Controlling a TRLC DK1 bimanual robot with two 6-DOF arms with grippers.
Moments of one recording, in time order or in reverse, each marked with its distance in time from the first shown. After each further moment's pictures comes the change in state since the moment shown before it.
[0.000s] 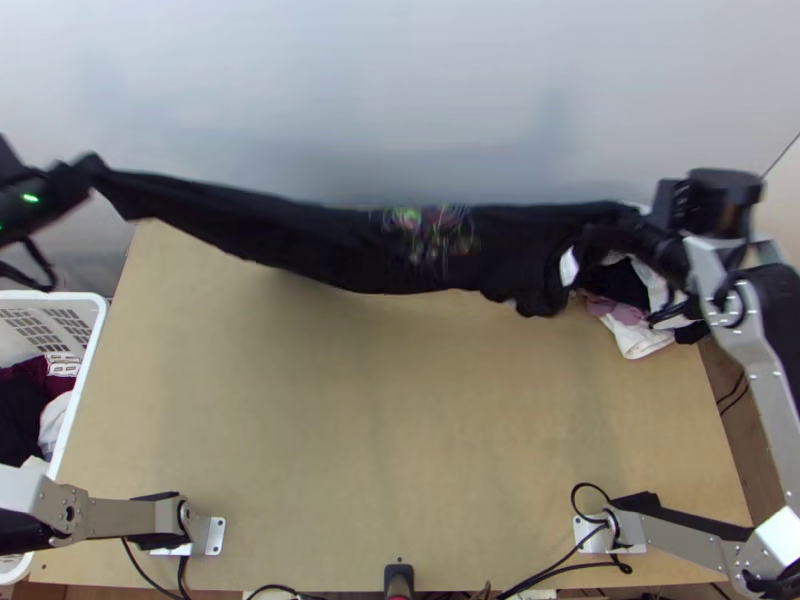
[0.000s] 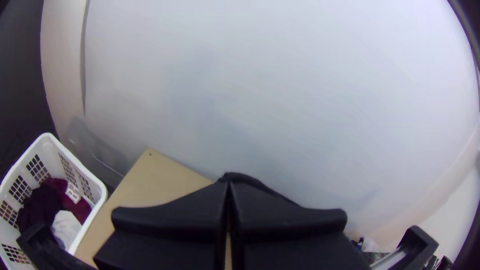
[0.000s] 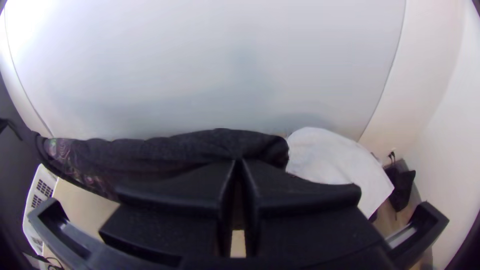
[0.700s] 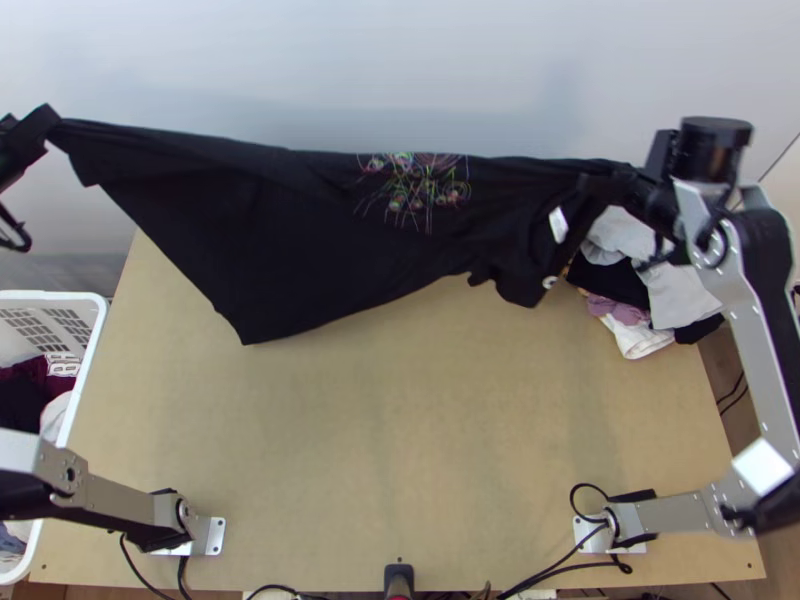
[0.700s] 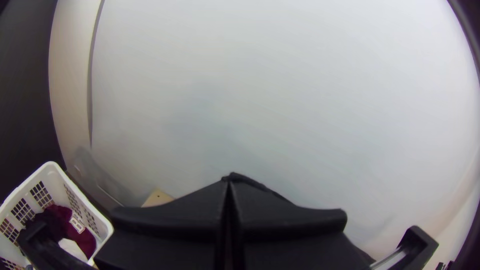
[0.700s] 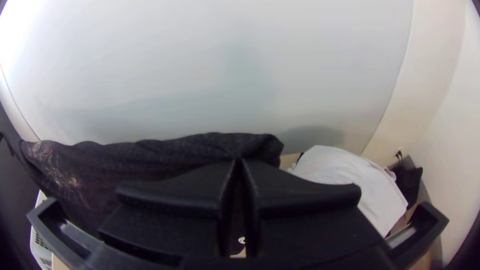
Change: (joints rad) left arm 0.072 0.134 0.159 0.134 -0.050 0.010; right arm -0.024 0.232 0.234 0.022 -0.005 0.045
